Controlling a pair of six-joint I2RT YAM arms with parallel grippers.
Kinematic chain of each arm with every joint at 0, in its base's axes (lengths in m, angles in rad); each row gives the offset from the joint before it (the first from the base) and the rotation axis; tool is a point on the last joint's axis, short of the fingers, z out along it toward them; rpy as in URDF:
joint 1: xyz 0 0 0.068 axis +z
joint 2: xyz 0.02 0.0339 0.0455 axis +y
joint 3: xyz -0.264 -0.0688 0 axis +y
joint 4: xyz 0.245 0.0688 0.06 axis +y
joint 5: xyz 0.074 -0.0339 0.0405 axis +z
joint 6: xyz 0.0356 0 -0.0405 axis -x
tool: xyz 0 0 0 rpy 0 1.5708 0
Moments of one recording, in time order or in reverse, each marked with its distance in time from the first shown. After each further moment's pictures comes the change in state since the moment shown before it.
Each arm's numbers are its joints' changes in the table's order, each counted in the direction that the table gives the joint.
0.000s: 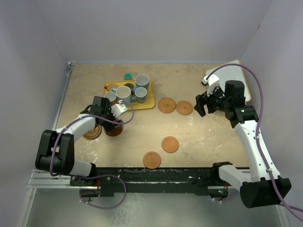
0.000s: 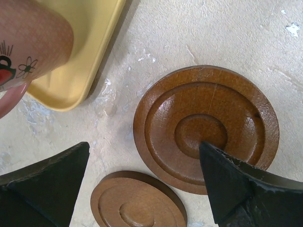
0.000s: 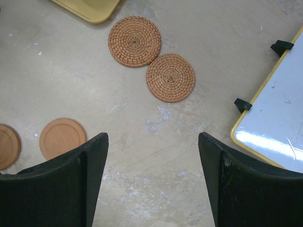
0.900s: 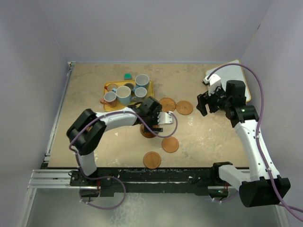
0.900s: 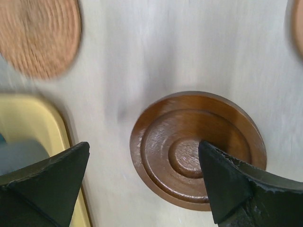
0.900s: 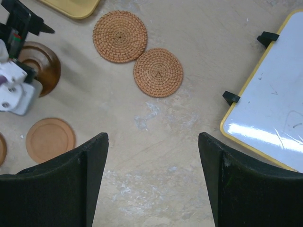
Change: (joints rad) left arm -0.575 0.358 -0.355 -0.015 0.011 -0.014; right arm -0.013 0.009 0.000 0.001 -0.040 0.016
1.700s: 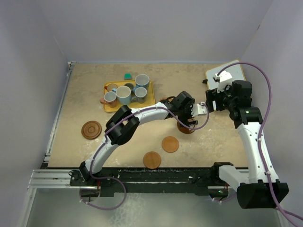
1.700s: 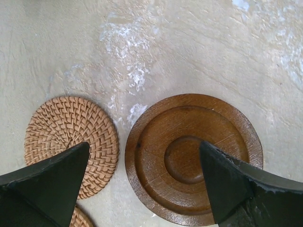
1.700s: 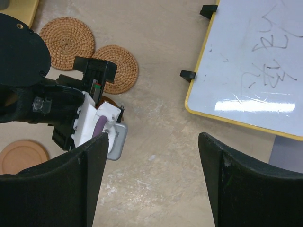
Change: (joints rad) left arm -0.175 0.578 -0.774 -0.017 -0.158 0.245; right arm -0.077 -0.021 0.000 -0.016 -0.160 -0.081
